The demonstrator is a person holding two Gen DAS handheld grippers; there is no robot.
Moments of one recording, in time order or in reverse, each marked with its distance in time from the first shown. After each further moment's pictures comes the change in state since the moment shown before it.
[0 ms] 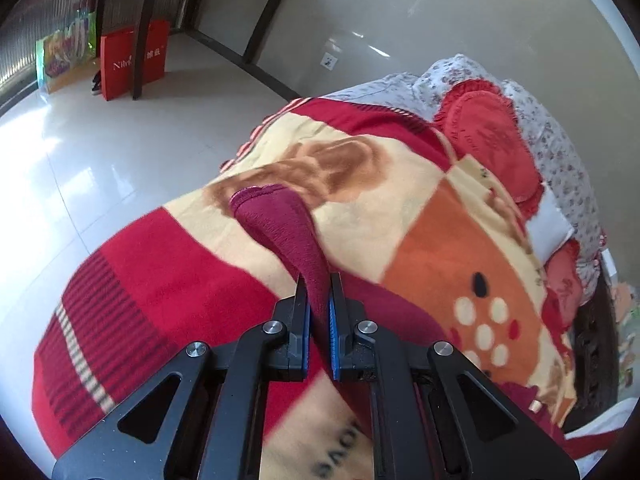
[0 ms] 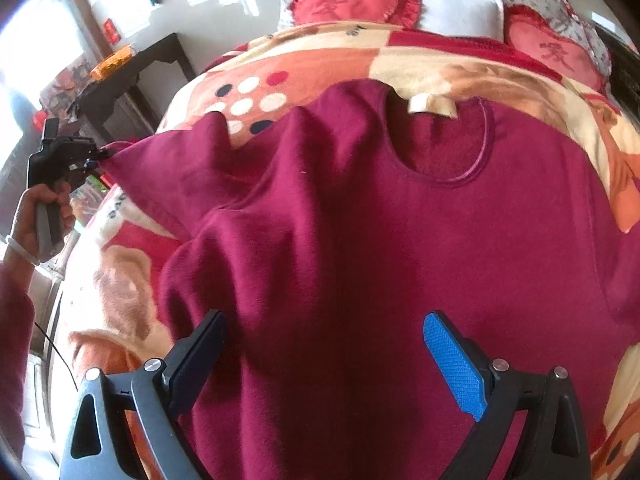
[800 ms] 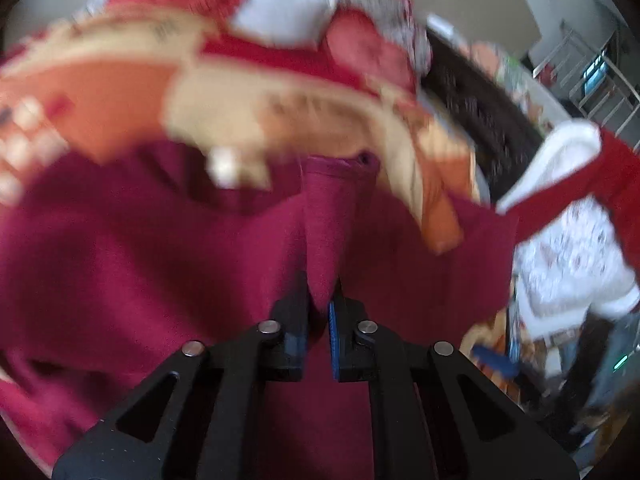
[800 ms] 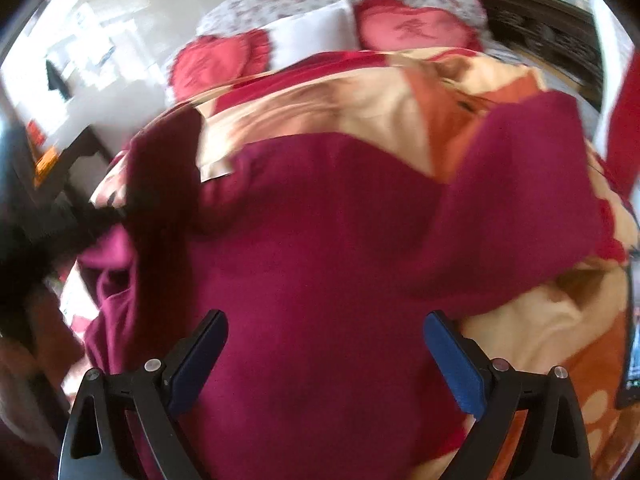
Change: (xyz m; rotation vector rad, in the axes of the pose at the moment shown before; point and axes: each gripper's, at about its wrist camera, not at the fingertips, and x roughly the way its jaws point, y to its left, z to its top) left arm 0.020 -0.332 -0.293 0.658 0.420 -0.418; right arm -0.072 -0.163 -0.031 0.345 -0.129 -0.163
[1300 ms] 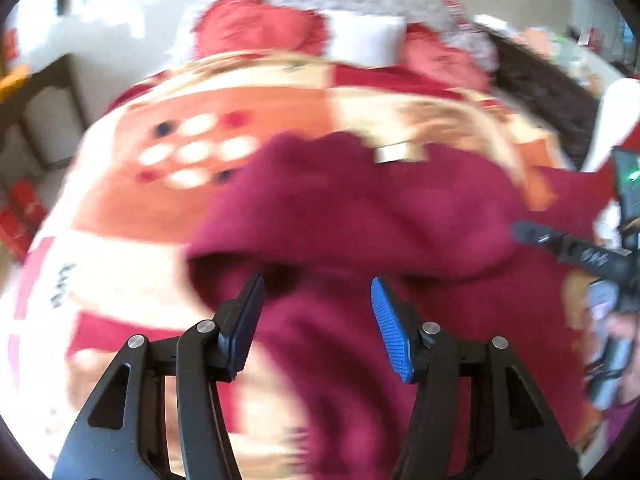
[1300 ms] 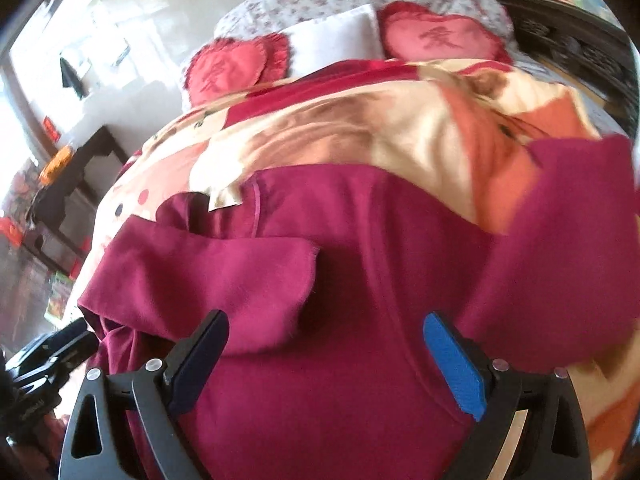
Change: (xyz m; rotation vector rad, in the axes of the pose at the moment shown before) left arm -0.110 0.065 -0.073 0.080 -0.151 0.458; right arm 0.045 0.027 0.037 -0.082 -0.004 0.063
